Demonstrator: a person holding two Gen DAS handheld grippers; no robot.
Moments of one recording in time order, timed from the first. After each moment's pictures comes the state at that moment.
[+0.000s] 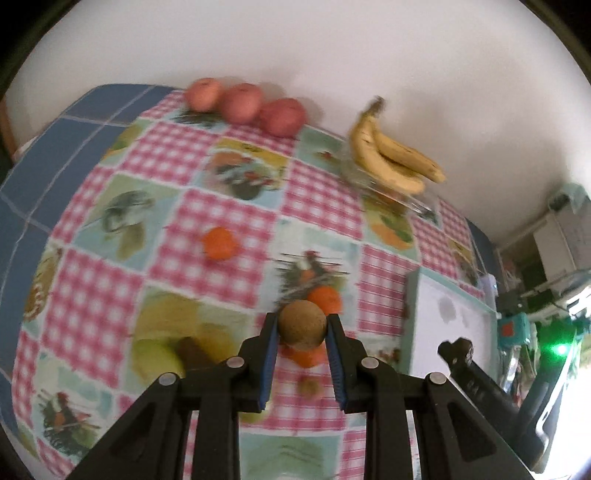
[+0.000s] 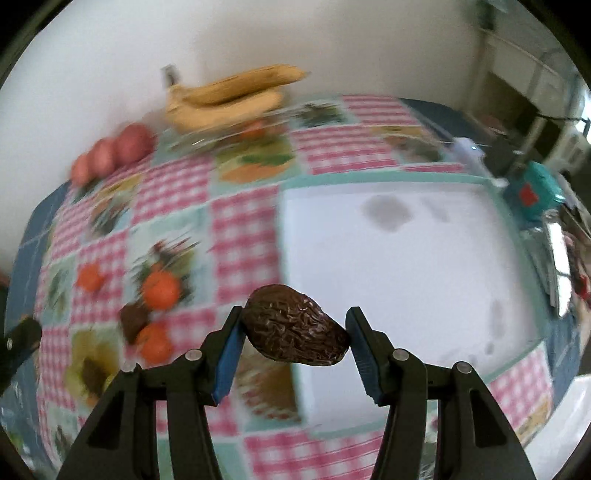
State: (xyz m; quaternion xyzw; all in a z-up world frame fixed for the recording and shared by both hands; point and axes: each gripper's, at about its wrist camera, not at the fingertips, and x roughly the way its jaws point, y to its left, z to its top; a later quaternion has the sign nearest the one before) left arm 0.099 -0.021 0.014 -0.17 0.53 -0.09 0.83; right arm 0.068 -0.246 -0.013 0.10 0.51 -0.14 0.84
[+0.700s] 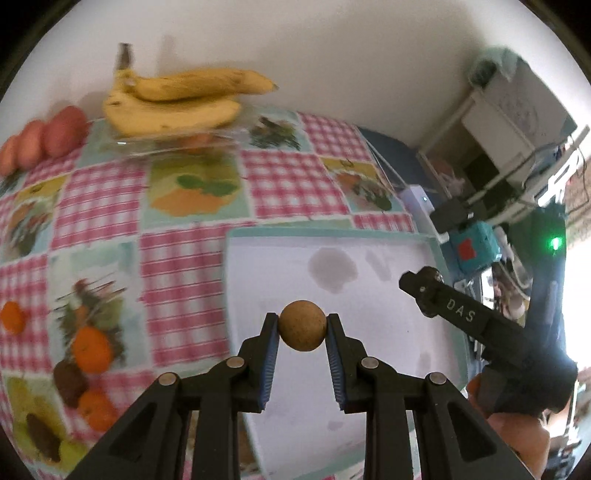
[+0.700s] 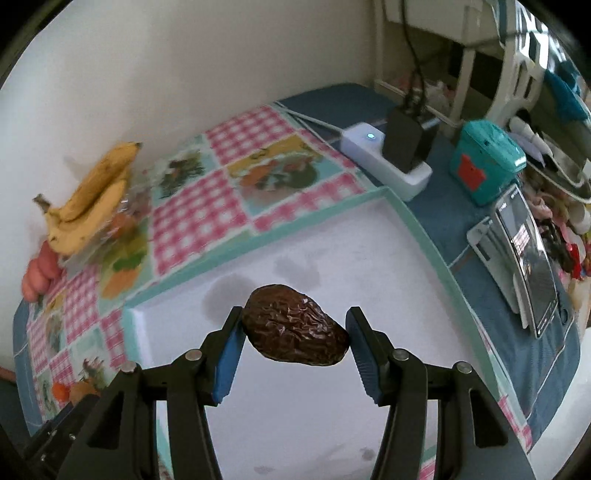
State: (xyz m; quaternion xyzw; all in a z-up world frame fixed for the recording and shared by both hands) left arm 0.136 -0.238 -0.017 -0.04 0.55 -0.27 0.78; right arm 0.088 -0.418 -0.015 0.21 0.49 -0.22 0.81
